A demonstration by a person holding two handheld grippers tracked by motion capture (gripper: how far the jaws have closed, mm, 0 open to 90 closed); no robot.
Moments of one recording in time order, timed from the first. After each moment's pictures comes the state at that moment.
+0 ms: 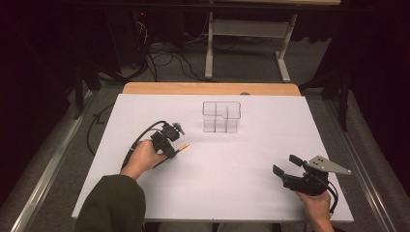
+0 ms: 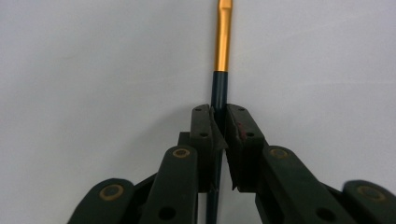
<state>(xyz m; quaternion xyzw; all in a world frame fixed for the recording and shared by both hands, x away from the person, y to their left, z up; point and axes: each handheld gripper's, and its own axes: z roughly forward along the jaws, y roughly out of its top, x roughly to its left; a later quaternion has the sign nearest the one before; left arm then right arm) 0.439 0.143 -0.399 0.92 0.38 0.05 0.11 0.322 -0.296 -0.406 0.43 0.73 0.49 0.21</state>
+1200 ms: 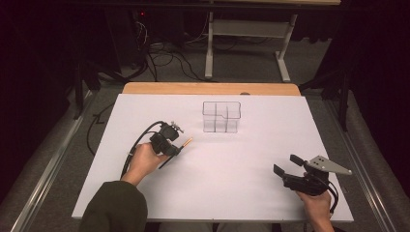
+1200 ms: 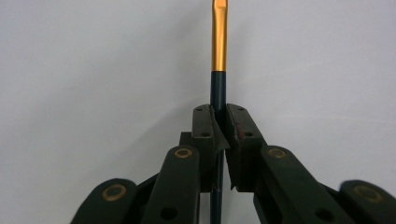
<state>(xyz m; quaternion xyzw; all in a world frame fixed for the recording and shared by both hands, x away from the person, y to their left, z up) 0.425 0.144 -0.391 0.90 0.38 0.07 0.21 0.322 -0.297 -0.406 0.43 0.73 0.49 0.21</state>
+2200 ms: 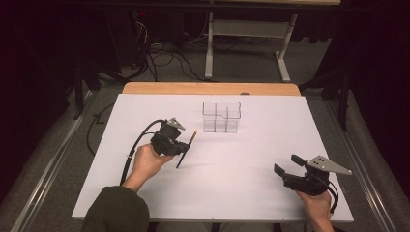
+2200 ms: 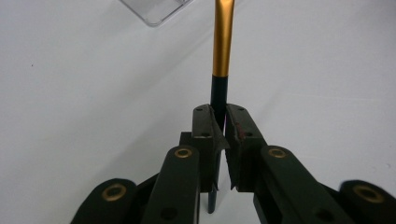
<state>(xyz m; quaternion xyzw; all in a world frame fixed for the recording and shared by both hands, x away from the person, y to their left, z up) 0.403 0.138 -0.361 0.87 0.36 0.07 0.32 0.322 -0.297 -0.406 0.44 0.73 0.48 0.22</state>
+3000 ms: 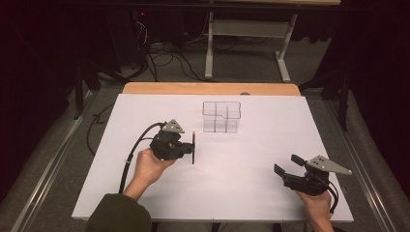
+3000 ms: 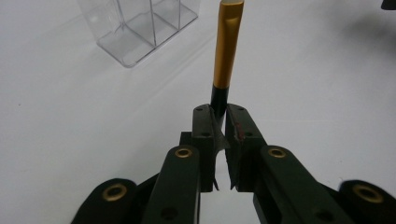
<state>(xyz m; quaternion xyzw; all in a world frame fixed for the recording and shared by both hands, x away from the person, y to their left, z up) 0.378 0.134 -0.347 0.86 0.33 0.08 0.39 0.322 -0.297 -0.406 0.44 0.73 0.48 0.22</state>
